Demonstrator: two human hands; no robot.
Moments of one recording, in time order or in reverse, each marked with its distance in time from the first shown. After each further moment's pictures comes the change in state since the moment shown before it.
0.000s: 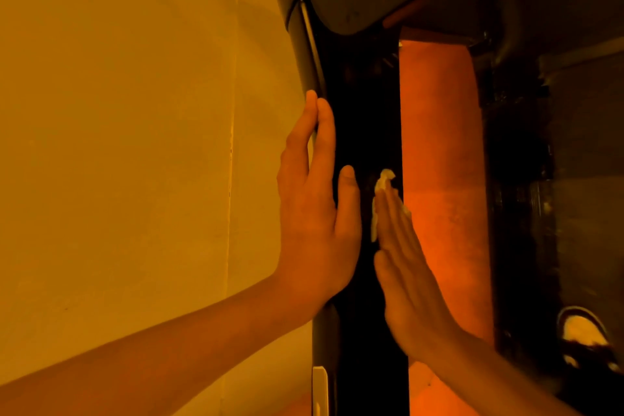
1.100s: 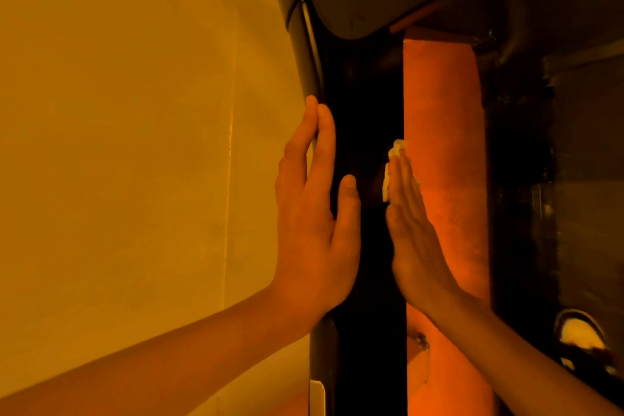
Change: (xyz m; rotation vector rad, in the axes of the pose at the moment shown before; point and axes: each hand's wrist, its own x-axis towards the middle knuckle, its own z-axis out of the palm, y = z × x) left_hand 0.001 0.002 -0.002 -0.035 -0.015 -0.033; right_hand 0.049 0.025 -0.011 0.017 0.028 0.040
